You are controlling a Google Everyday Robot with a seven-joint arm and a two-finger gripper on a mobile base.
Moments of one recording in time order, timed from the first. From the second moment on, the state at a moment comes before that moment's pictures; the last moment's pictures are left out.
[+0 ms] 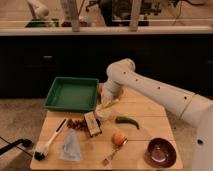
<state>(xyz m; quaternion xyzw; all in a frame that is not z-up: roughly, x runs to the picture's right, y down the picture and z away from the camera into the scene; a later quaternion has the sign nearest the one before) 0.002 0.076 0.779 -0.28 -0.23 -0.18 0.92</state>
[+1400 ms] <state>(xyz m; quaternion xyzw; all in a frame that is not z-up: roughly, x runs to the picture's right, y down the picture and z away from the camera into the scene) -0.016 0.060 0.741 -0.26 -0.53 -0.15 0.79</state>
